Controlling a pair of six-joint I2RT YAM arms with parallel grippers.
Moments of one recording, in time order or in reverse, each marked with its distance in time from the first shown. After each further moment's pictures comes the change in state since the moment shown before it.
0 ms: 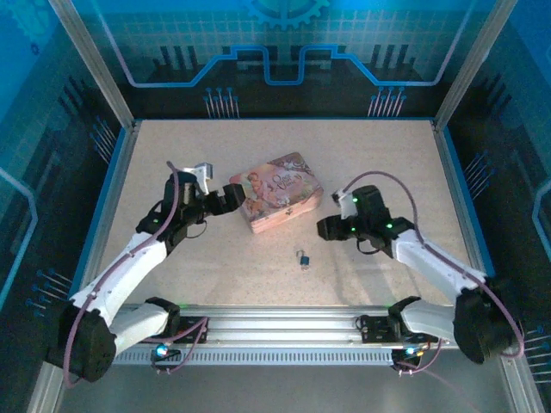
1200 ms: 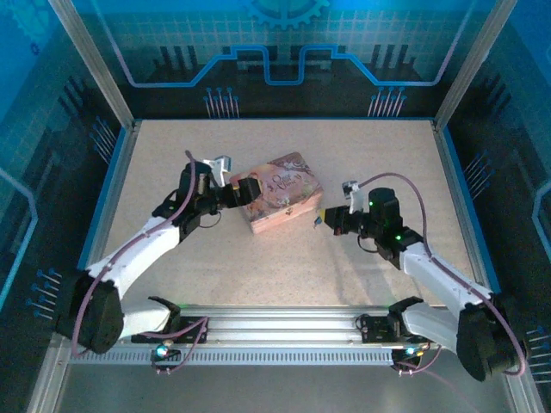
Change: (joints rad) left arm -0.060 0.161 0.079 0.118 0.145 -0.045; right arm -0.033 -0.080 -0.123 0.284 -0.223 0.158
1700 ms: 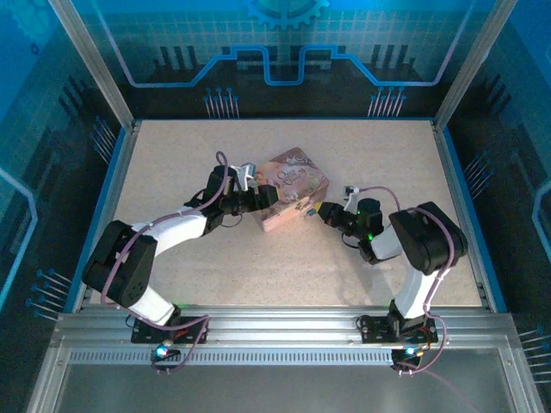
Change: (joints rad) left arm -0.071 0.335 0.002 0.278 0.090 -0.063; right arm -0.069 0.709 -0.145 1.089 0.045 0.466
